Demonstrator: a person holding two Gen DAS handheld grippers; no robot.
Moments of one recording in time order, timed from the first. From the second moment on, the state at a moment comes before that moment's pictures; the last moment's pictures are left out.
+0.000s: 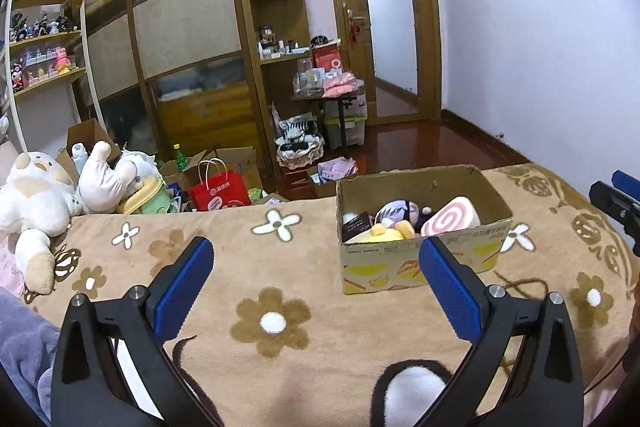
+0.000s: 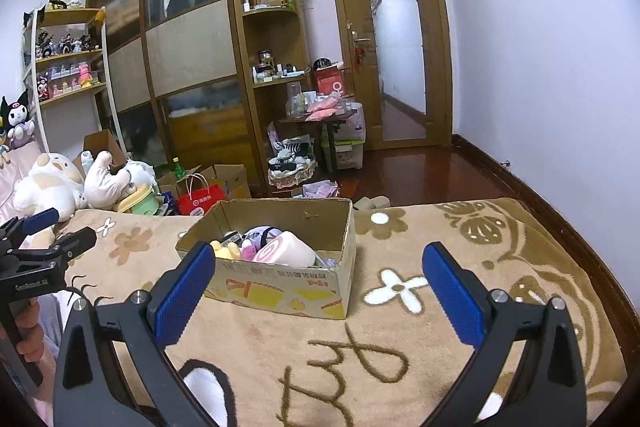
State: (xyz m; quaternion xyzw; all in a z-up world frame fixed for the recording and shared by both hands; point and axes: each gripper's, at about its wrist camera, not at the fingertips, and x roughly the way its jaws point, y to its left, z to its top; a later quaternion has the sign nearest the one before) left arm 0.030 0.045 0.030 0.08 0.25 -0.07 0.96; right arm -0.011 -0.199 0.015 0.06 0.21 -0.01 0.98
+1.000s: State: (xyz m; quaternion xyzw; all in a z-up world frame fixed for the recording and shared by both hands) left arm 0.039 0.044 0.019 0.08 0.27 -0.06 0.96; right arm 0.001 -0.200 -0.006 0.06 0.24 -0.02 0.97
